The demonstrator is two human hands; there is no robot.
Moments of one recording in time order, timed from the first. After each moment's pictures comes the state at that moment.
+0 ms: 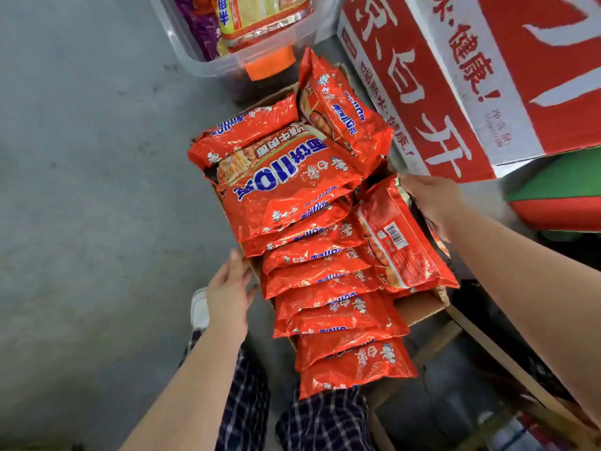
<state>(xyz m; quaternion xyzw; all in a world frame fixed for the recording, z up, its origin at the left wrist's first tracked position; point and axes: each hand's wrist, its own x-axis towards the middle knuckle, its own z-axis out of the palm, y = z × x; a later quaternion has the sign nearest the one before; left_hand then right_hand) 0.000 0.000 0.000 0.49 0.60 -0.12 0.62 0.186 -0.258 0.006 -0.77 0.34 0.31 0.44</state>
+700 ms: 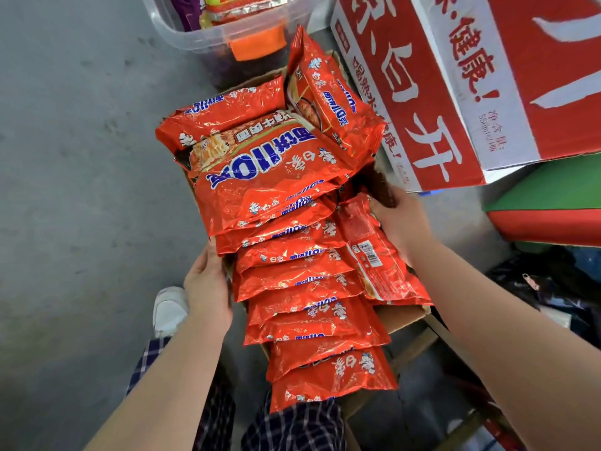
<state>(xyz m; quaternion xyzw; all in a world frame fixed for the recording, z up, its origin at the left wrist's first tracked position) 0.005 -0.011 -0.039 0.43 0.62 -0.05 0.66 0.153 -0.253 -0.028 -0.84 0.21 0.29 0.40</state>
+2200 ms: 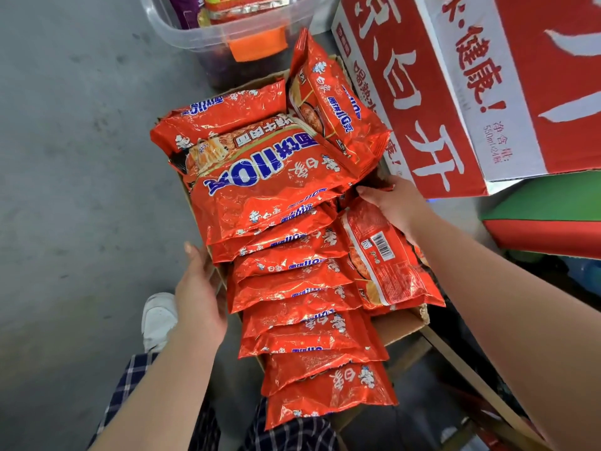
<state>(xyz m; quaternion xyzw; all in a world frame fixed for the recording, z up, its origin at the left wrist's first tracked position) 0.013 -0.008 -0.024 0.39 0.62 -0.10 0.68 0.195 -0.241 -0.025 -0.82 0.20 0.37 0.38</state>
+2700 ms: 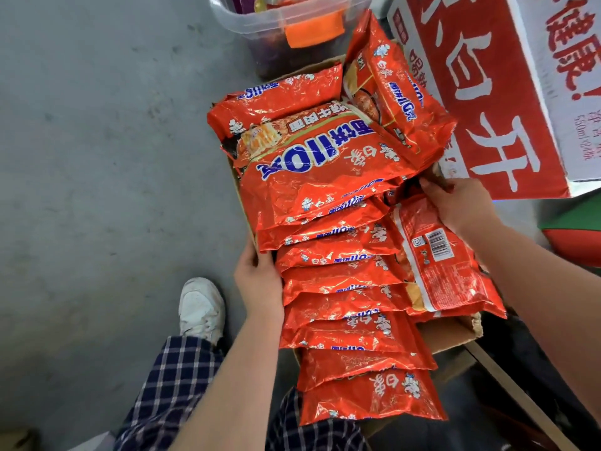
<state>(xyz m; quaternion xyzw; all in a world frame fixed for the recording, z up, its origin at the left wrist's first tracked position) 0.016 -0.033 -0.038 0.54 0.62 -0.01 0.57 0.194 -0.252 -0.045 -0.92 0.11 0.30 0.21</state>
